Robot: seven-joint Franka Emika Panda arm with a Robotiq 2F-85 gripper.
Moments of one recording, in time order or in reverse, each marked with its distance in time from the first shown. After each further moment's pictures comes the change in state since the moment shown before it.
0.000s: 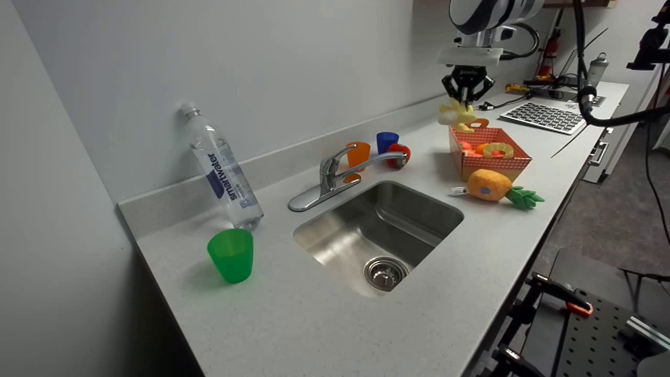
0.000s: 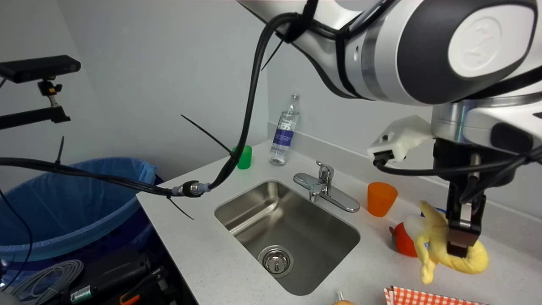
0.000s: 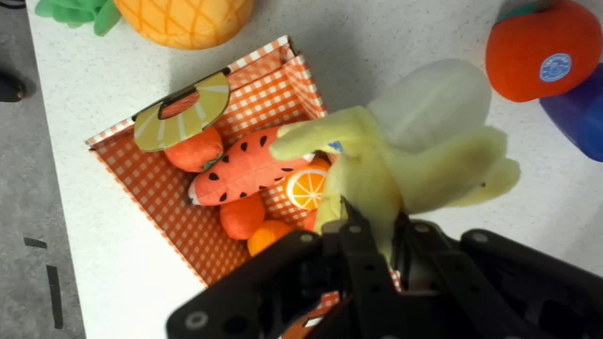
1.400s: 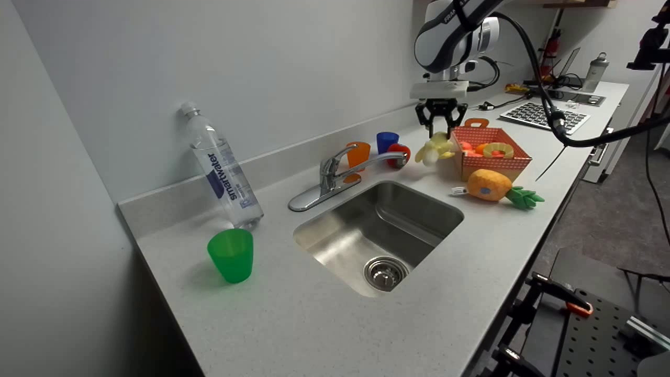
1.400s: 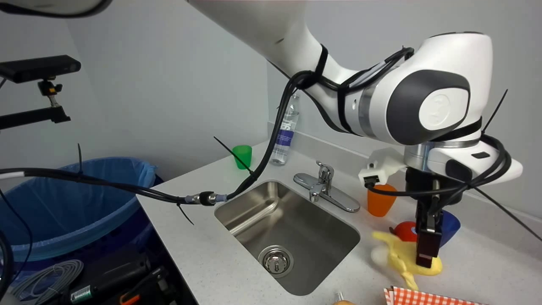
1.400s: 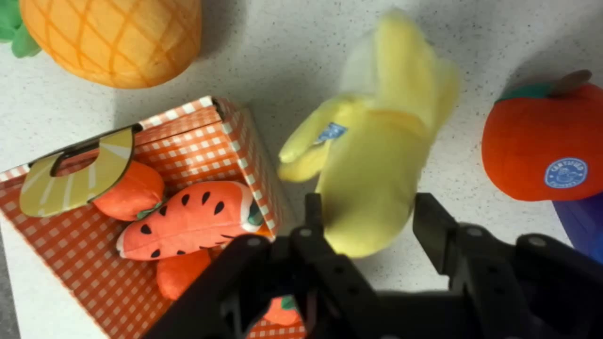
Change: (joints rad) arm 0.032 0.207 0.043 0.109 -0.004 -0.007 -0.005
